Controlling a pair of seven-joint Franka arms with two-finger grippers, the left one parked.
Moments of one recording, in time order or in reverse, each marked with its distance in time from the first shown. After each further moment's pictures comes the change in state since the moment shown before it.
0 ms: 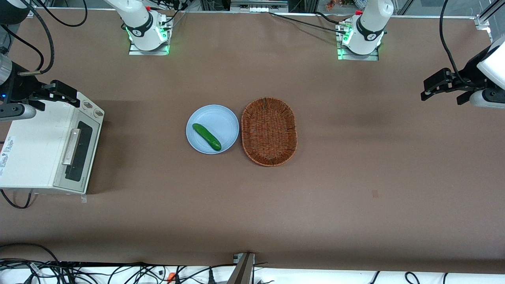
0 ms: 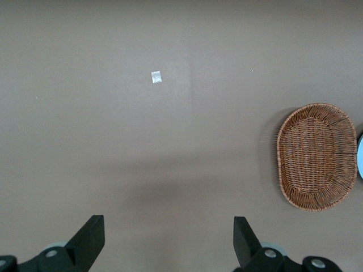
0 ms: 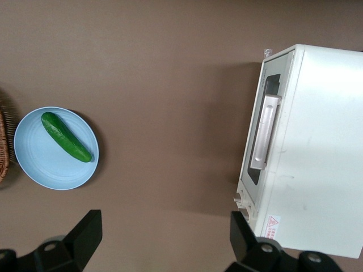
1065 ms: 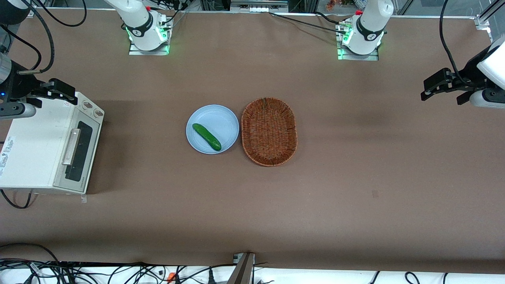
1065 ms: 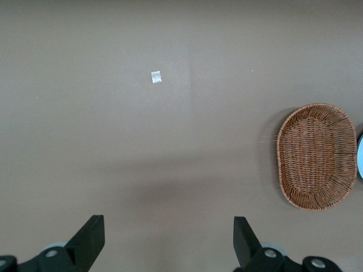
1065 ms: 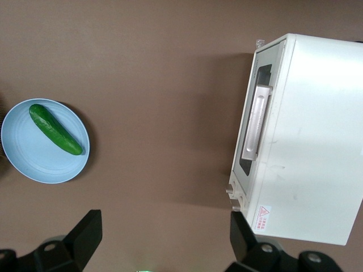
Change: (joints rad) arm 0.000 -0.003 -0.001 0.000 -0.031 -0.029 0.000
